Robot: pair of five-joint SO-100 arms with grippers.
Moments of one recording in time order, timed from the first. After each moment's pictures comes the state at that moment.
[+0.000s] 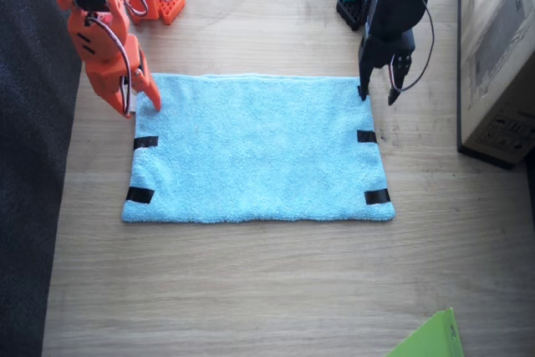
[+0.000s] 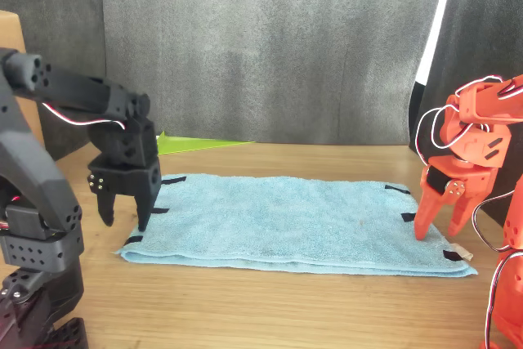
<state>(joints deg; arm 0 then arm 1) 73.2 99.5 124.5 70.8 88.3 90.1 82.2 106.0 75.4 74.2</state>
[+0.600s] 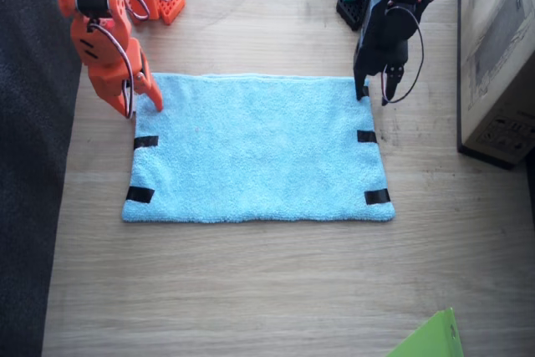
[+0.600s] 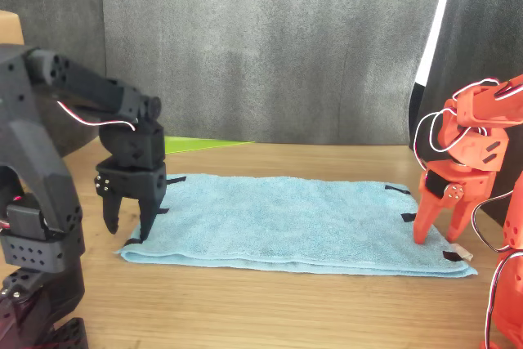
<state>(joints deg) 72.5 89.8 118.1 75.7 89.7 90.5 80.6 106.0 75.0 74.2</state>
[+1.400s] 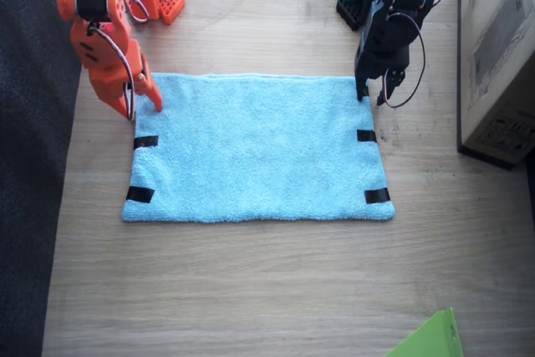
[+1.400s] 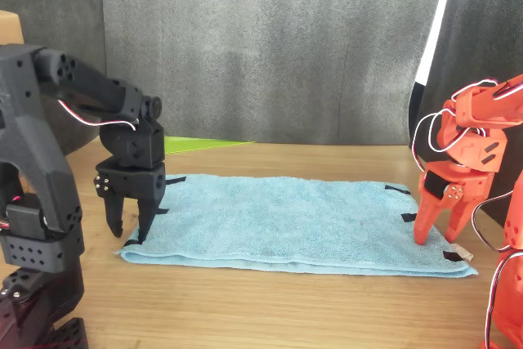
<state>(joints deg) 72.7 87.8 116.6 76.7 89.3 89.7 77.3 104.2 75.7 71.5</state>
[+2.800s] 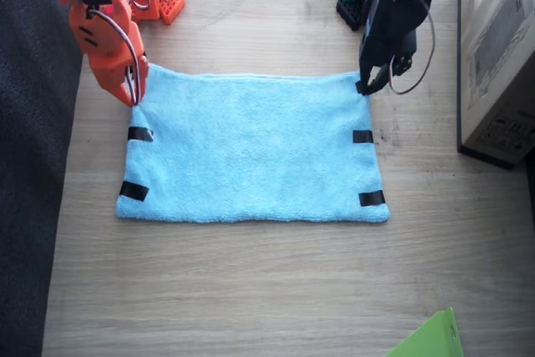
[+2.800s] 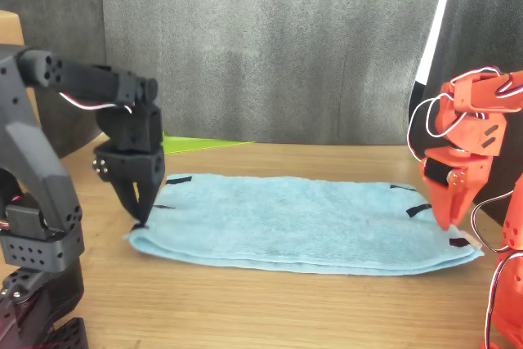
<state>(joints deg) 72.1 94.2 112.6 82.6 91.7 94.2 83.4 100.8 85.6 68.6</state>
